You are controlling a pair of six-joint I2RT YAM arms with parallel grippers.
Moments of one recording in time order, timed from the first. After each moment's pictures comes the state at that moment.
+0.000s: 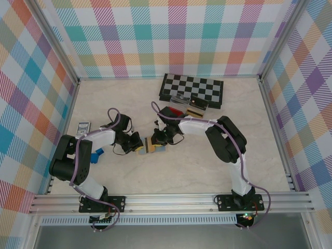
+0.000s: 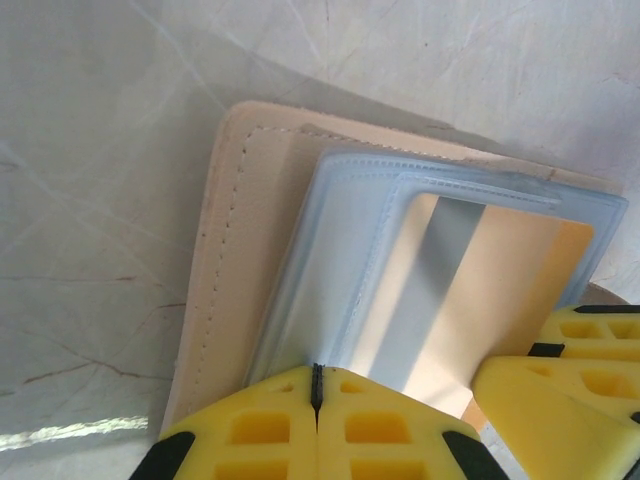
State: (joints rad) left arm -0.27 1.60 0.78 -0.42 0.44 -0.73; right arm 0.77 2.10 1.40 -0.42 -0.55 0.71
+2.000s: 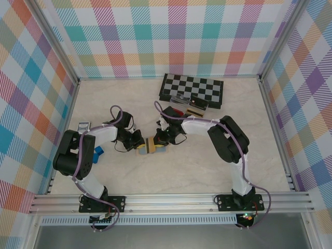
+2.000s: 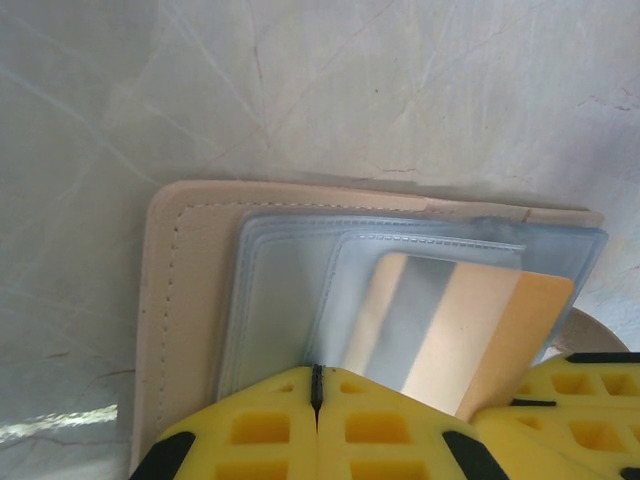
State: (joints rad) left arm -0.27 1.67 0.85 -0.43 0.46 -0.71; right arm 0.74 2.06 1.35 -0.41 -0.61 0.70
